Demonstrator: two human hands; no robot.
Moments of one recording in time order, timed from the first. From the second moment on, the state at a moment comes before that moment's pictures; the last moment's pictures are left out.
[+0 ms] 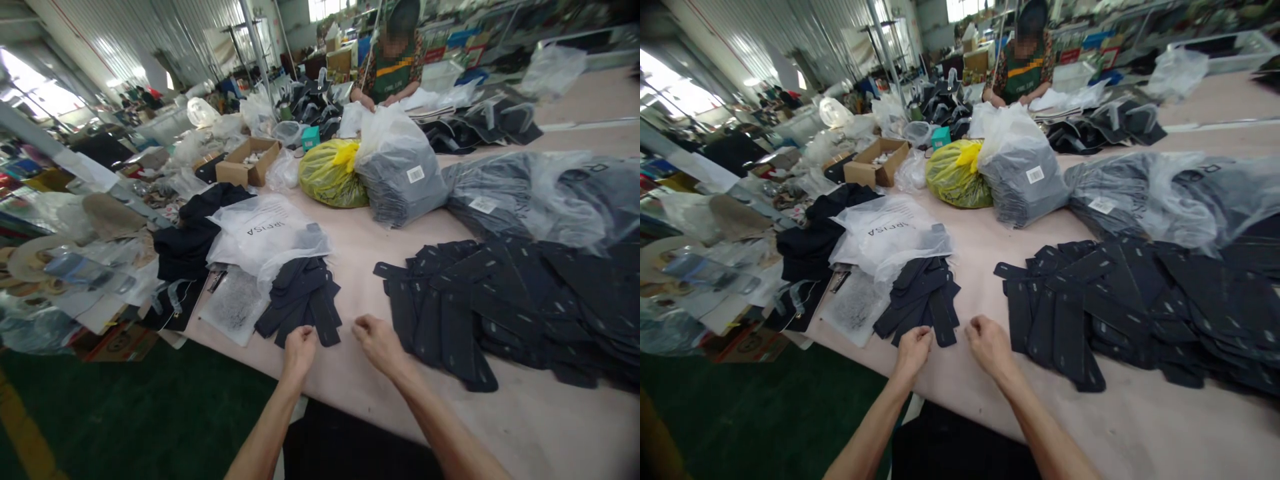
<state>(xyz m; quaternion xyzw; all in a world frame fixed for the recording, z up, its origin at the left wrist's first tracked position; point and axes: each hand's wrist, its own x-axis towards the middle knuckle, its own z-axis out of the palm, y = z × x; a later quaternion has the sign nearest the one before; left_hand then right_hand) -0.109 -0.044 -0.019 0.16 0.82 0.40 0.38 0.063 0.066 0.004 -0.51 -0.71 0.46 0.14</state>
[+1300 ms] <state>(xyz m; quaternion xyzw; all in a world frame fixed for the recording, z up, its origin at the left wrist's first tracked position) -0.161 -0.023 0.001 0.58 0.81 0.07 0.00 0.169 0.109 0.020 -0.63 -0.68 0.09 0.38</state>
